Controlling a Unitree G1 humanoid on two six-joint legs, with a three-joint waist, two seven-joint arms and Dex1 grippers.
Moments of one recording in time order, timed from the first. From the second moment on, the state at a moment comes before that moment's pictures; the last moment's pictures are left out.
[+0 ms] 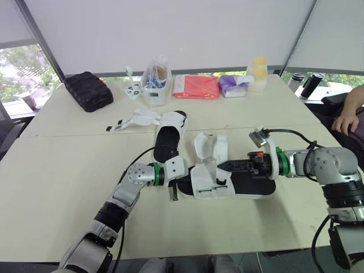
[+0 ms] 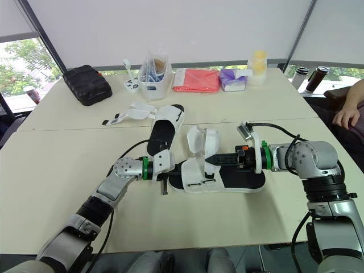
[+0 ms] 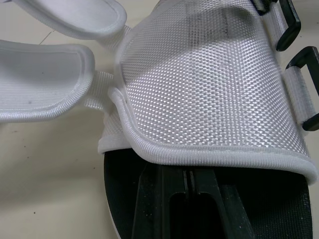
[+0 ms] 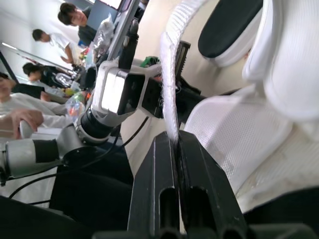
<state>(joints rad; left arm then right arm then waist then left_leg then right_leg) -0.54 0.30 -0.35 0.34 -0.05 -0.12 -1.02 -0.64 -0.78 0.02 0.13 0.94 1.32 1.06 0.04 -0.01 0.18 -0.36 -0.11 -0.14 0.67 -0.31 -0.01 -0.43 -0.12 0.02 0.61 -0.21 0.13</state>
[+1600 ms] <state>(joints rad) -0.53 0.27 -0.35 0.34 -0.05 -0.12 -1.00 -0.19 -0.90 -0.34 -0.29 0.82 1.07 1.02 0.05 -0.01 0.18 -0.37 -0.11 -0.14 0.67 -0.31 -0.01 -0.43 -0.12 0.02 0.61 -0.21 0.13</state>
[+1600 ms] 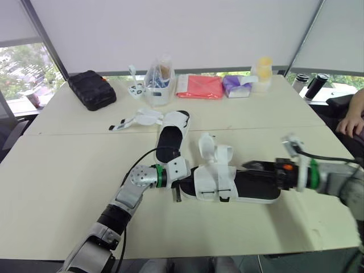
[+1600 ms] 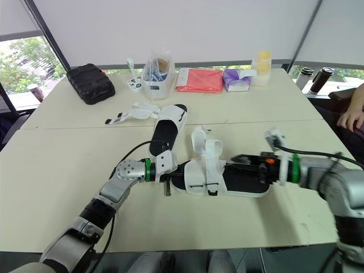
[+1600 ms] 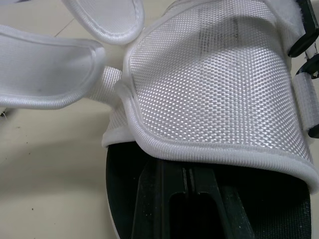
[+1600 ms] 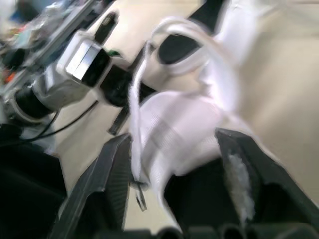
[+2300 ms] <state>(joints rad) -0.55 0.24 -0.36 0.39 -0.05 -0.14 -1.02 0.11 -0.69 -0.30 -0.53 0.92 1.05 0.73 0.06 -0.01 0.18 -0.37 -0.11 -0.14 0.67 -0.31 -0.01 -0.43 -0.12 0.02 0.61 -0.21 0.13</state>
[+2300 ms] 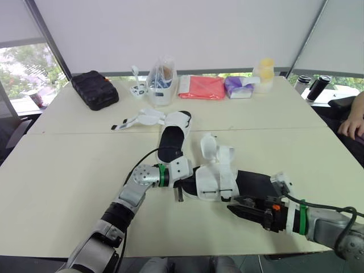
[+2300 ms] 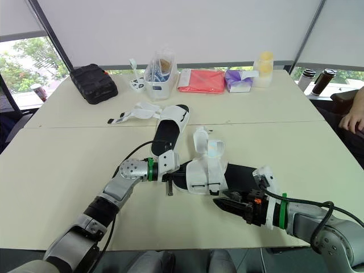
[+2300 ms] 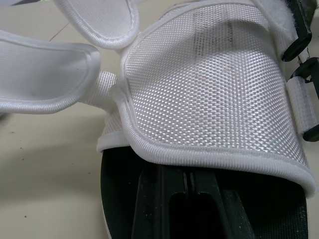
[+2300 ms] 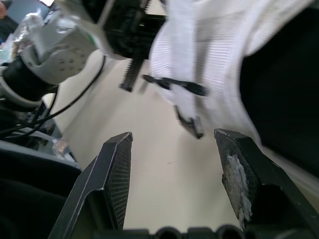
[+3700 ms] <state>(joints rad) -0.54 0.23 -0.35 0.38 -0.03 -0.14 -1.01 0.42 -0.76 -0.17 -0.70 1.03 1.04 0.75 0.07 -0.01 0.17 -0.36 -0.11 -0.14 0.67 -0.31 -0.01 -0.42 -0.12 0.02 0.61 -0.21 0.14</state>
